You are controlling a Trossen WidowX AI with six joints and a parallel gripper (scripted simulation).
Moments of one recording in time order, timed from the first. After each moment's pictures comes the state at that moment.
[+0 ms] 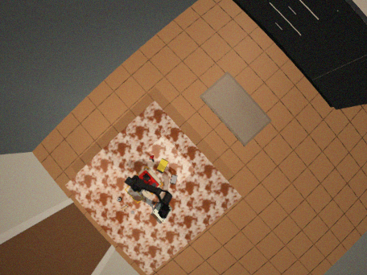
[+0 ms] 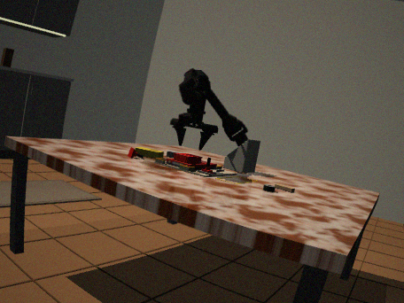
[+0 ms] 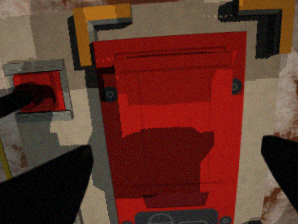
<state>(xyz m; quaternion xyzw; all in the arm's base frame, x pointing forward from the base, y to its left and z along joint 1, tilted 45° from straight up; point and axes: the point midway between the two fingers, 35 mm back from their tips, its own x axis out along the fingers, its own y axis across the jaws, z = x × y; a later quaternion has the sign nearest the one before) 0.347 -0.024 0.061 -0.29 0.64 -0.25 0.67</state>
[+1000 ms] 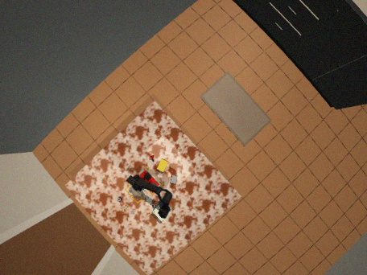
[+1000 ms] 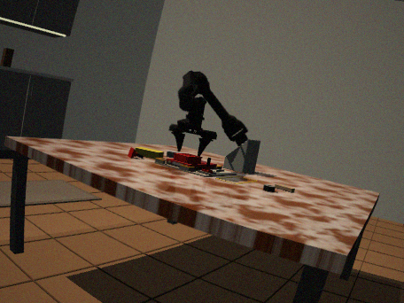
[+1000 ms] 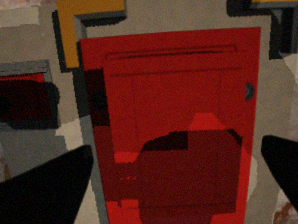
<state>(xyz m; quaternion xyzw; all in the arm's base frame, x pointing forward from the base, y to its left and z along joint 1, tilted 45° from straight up) 0.347 -0.042 0.045 -0.29 0.64 -0.25 0.67</state>
